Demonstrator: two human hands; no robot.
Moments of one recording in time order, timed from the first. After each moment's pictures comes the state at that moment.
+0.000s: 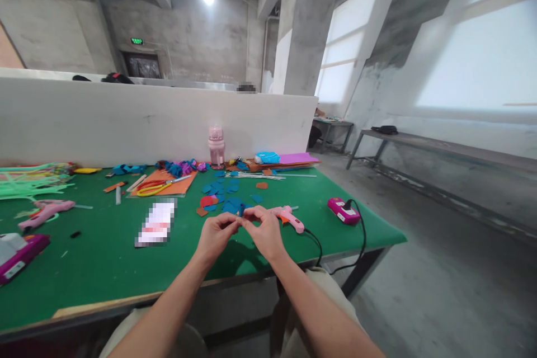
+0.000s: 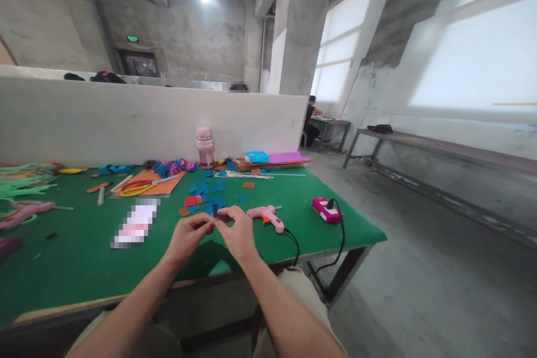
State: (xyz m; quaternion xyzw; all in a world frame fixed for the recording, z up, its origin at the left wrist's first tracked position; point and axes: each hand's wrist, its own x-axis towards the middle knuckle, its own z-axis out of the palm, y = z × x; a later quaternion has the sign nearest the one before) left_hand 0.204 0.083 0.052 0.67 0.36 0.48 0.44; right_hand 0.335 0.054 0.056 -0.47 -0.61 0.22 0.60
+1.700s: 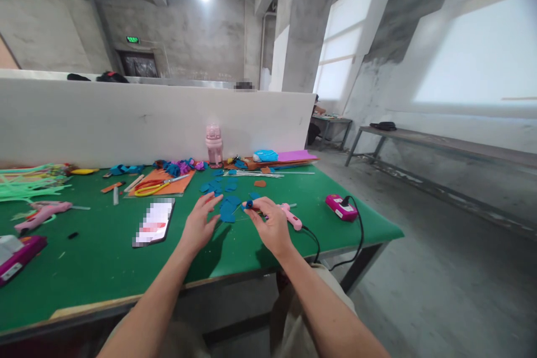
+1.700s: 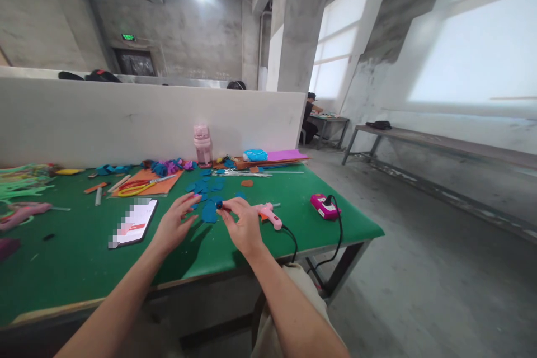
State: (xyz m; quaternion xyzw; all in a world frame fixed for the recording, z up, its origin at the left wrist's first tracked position) left_hand 0.172 0.107 0.057 0.78 0.42 0.43 0.15; right_hand 0.354 0.044 0.076 -0.42 -0.67 0.12 0.60
